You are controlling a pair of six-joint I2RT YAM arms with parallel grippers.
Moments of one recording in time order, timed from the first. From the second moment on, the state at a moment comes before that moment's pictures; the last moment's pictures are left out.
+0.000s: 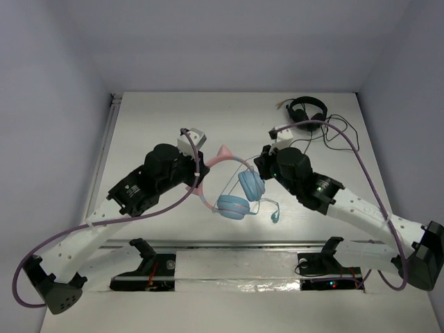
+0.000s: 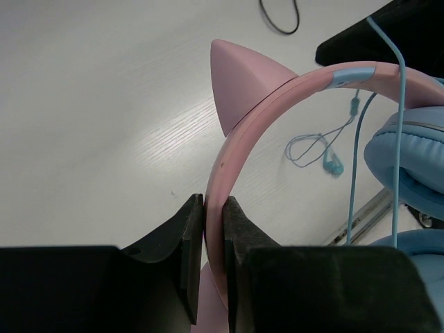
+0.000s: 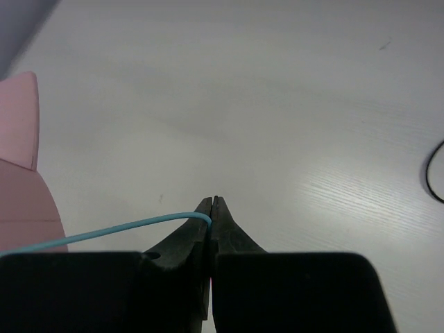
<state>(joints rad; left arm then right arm) -0.77 0.91 0.98 -0.53 -0.04 -0.21 0.86 1.11 0.92 -0.19 0.39 0.34</state>
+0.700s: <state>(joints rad) -0.68 0.95 1.21 -0.35 0.22 -0.36 0.79 1.05 0.56 0.43 -0.05 0.49</state>
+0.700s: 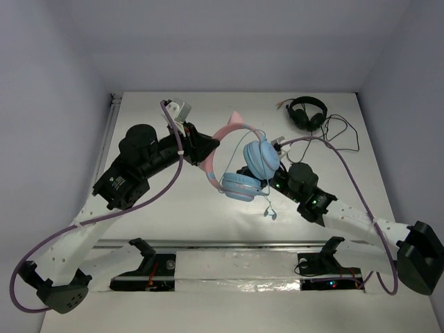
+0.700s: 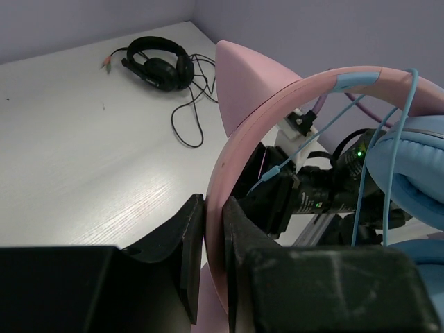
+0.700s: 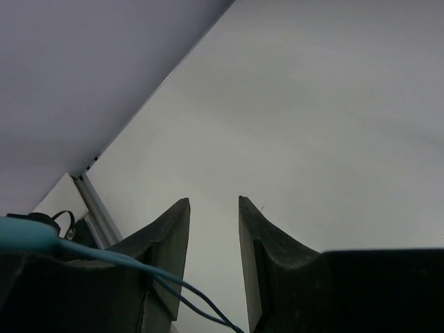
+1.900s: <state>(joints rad) -0.60 1.05 1.41 -0.34 0.17 -0.42 0.79 1.26 0.33 0.79 -0.12 0.68</state>
